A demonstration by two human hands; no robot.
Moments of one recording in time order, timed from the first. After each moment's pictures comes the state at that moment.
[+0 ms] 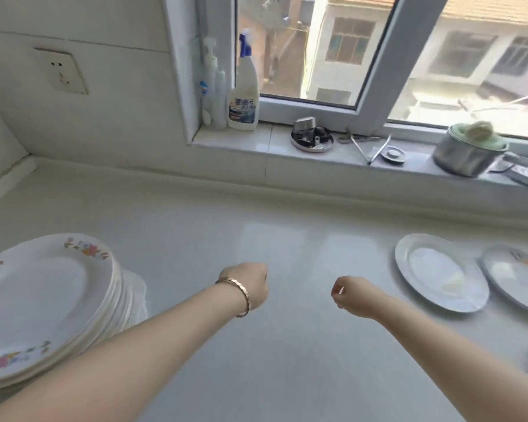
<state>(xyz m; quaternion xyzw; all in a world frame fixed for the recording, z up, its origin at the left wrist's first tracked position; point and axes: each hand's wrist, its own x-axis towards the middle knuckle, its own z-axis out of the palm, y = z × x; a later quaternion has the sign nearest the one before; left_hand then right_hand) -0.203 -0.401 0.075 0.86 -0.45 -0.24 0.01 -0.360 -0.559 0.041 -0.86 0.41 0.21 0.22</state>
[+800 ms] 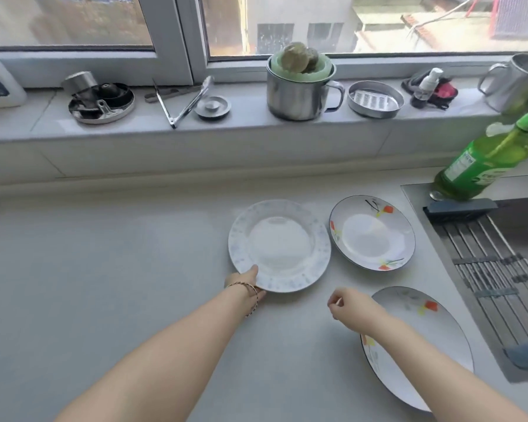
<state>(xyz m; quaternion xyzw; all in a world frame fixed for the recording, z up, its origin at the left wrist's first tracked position) -0.476 -0.737 -0.036 0.65 0.18 -0.53 0.52 -0.663 -0.809 -0.025 -0.75 0.52 0.21 0.35</state>
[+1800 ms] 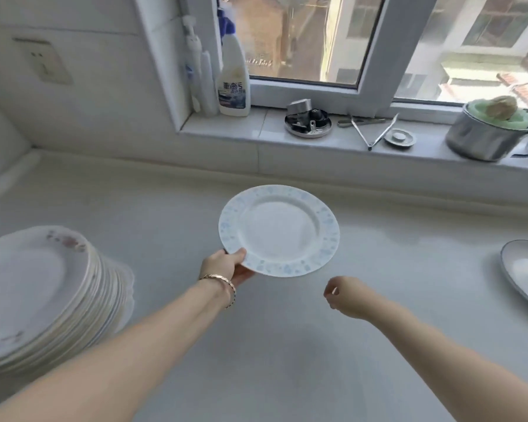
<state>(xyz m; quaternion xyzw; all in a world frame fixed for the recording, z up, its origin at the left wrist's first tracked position) -0.219 -0.438 0.057 0.61 0.11 -0.39 0.68 -0.380 -0.596 0.018 -0.85 0.38 0.22 0.28</state>
